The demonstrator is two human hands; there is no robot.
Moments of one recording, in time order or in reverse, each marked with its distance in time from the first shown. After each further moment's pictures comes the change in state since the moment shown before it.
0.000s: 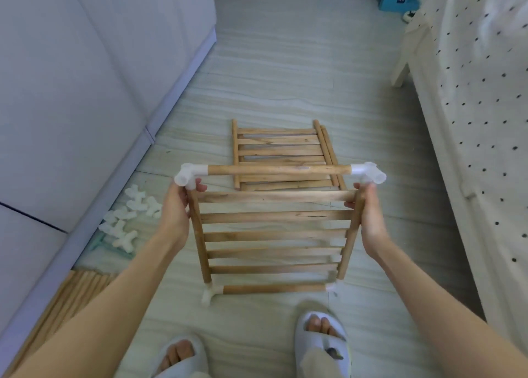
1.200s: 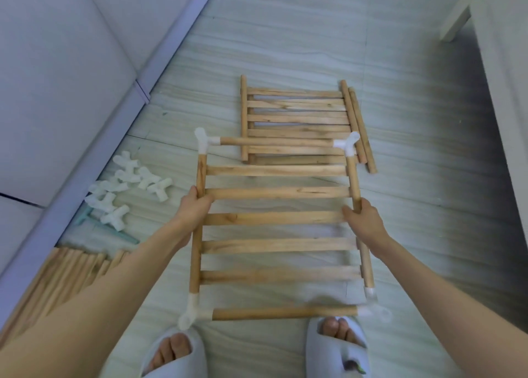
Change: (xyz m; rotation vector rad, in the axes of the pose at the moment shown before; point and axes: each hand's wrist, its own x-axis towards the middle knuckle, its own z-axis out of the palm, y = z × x) left_hand 0.064 -0.099 -0.013 0.579 -0.092 -0.285; right_hand 0.066 0.098 0.031 -0.691 -0.105 0.129
